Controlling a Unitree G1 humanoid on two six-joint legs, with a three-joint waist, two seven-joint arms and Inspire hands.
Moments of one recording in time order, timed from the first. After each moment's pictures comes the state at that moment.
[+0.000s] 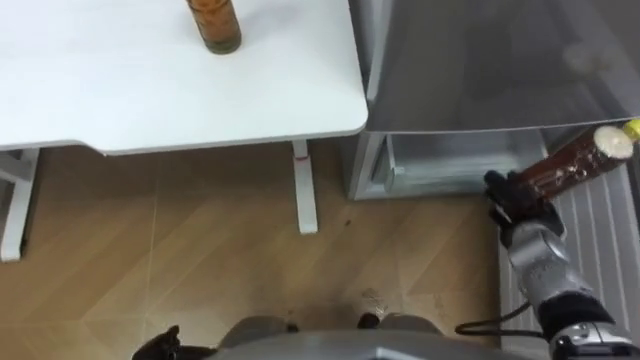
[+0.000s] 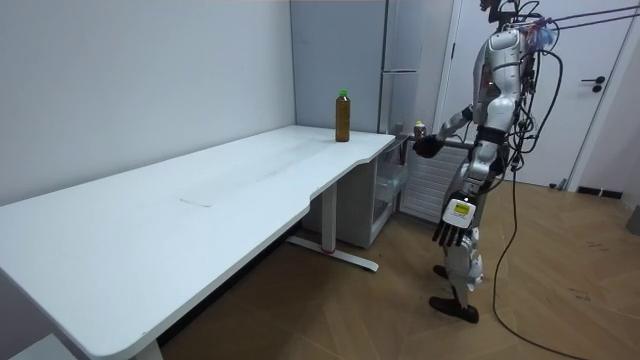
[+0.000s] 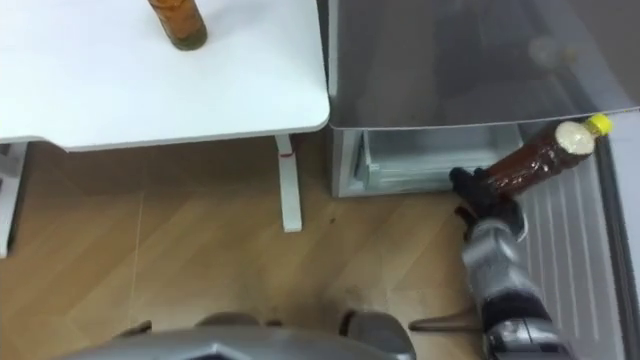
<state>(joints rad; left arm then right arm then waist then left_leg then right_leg) 0.14 0.28 -0.08 1.12 -0.29 0.02 -0.13 -0.17 -0.32 0.02 0.88 1.02 -0.02 -0.33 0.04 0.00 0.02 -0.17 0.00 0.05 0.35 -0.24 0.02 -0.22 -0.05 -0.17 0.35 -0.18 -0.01</state>
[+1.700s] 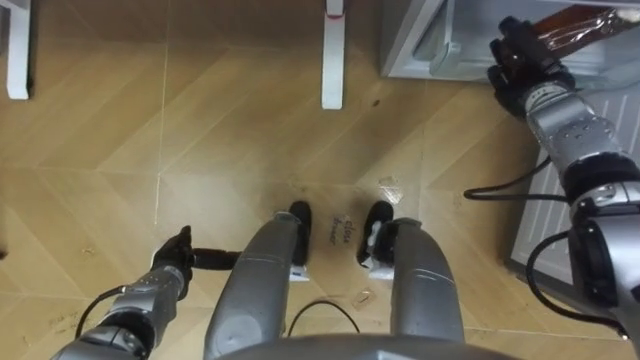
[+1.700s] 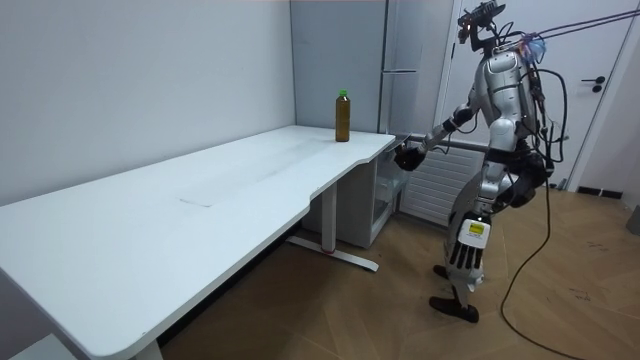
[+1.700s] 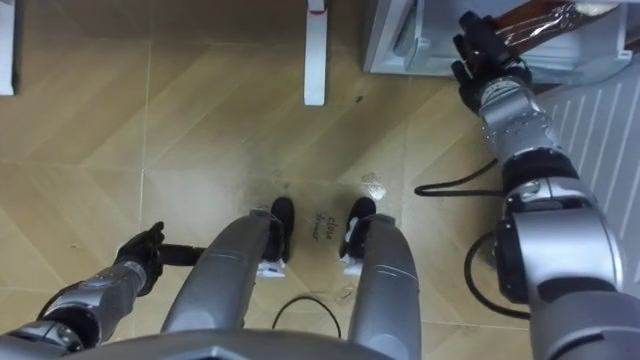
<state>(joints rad) -0.12 0.28 -0.25 1.16 -0.40 0.01 0.02 -0.64 -0.42 0.05 1.05 1.25 0.10 -0.19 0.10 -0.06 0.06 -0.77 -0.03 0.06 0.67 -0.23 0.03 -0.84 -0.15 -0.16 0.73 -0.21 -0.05</state>
